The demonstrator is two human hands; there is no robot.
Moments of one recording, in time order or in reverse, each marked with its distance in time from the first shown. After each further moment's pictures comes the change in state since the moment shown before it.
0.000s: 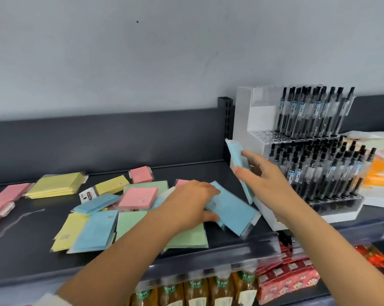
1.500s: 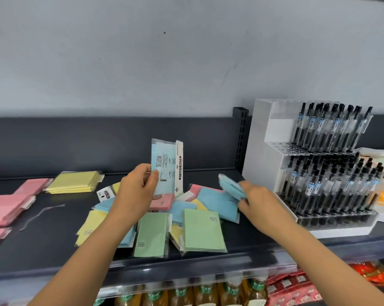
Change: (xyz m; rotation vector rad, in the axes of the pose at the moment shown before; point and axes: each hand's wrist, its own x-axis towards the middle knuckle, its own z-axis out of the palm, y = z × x) left_hand -0.074 -0.081 -0.031 -0.662 0.639 -0.514; right_hand -0.002 0.002 0.038 -0.937 -0.131 -0.138
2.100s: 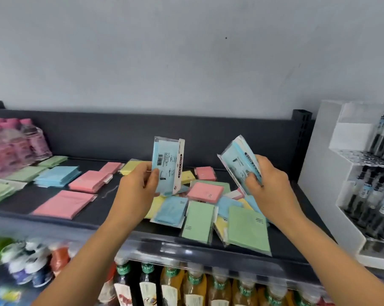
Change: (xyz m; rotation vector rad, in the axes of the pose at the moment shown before) left_hand -0.049 -0.016 -0.075 0.175 0.275 -0.006; right_hand 0.019 -0.070 0.003 0.519 0.276 -0.285
